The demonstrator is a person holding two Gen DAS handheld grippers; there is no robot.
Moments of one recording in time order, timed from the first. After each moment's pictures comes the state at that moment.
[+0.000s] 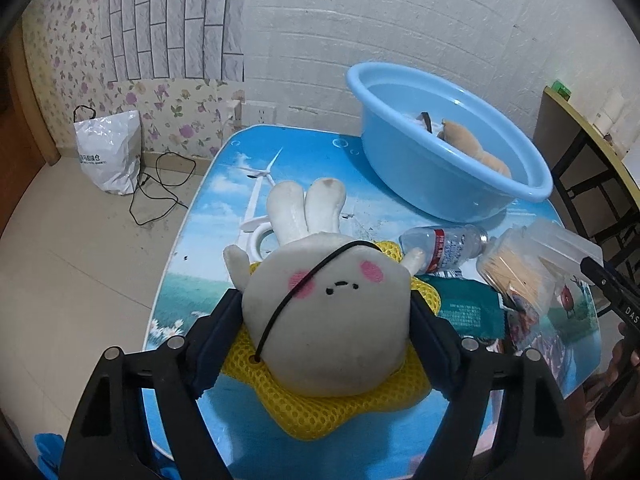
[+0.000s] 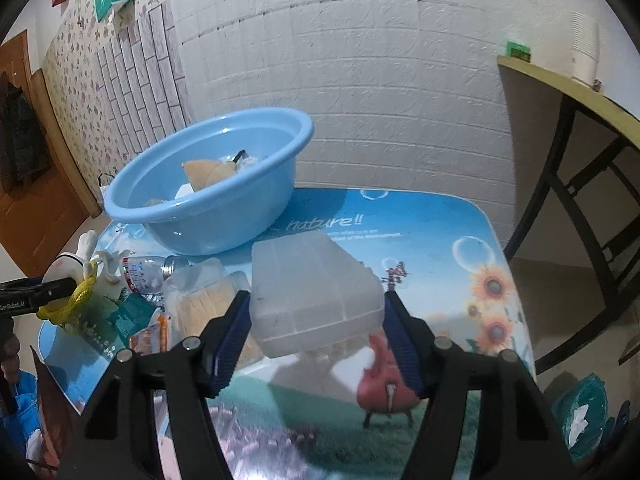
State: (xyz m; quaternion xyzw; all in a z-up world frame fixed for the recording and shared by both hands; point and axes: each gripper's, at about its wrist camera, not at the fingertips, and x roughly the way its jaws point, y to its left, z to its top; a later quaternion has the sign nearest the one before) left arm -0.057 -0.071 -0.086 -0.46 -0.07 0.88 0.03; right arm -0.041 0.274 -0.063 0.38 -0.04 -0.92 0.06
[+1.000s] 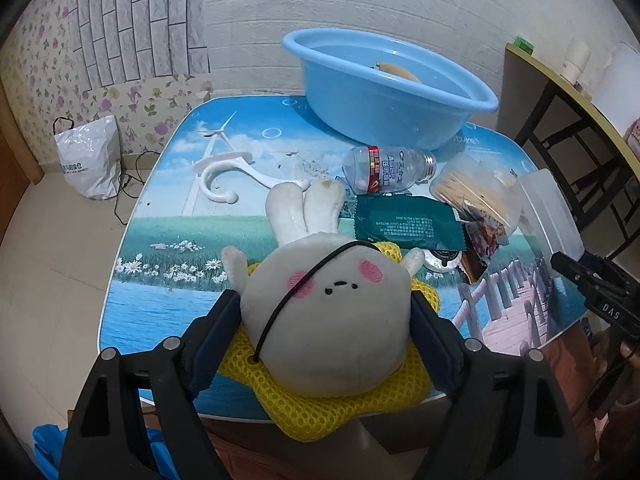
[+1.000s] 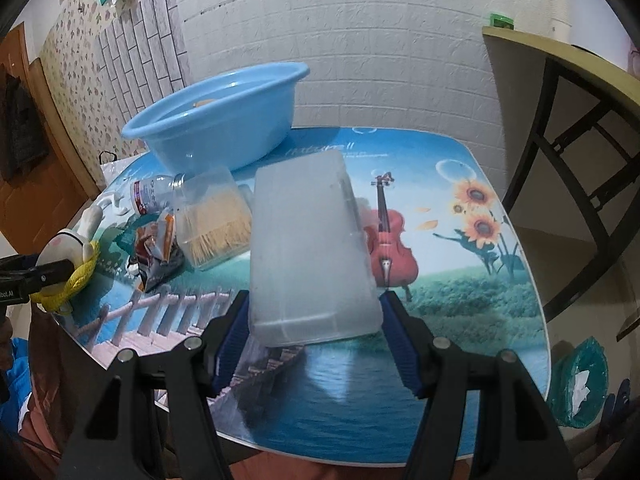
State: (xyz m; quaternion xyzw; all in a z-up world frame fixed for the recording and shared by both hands) left arm -0.012 -0.033 -0.102 -0.48 -0.03 0.88 0.07; right arm 0.014 0.271 -0.099 0.41 -0.03 -0.91 0.06
